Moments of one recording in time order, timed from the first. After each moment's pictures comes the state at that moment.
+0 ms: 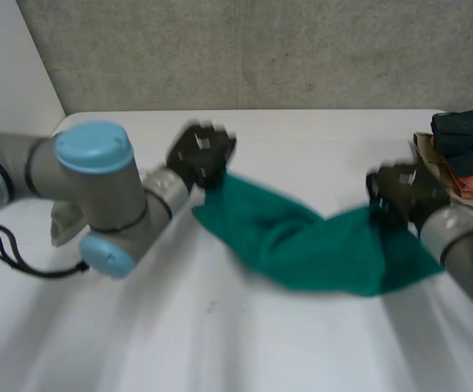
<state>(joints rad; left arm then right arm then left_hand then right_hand) 4.17 -2.28 -1.11 3.36 -1.38 3.47 1.77 -1.26 1.70 -0.20 1.34 2.78 1.17 1.19 1.19 1.20 0.96 1.14 1.18 1.19 1.20 0.99</state>
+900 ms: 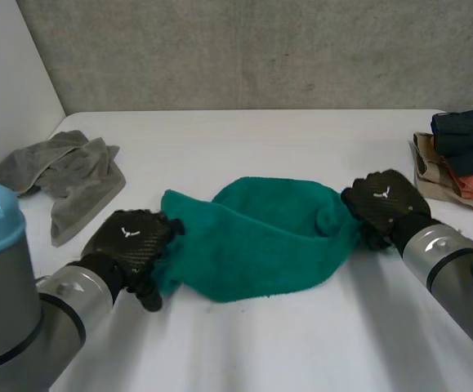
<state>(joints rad) 4.17 -1.67 -1.79 3.05 -1.60 3.38 1.87 -1.35 1.79 -0.17 1.34 2.60 0.34 0.40 0.41 0.41 0.24 1.14 1.18 1.19 1.20 0.99</state>
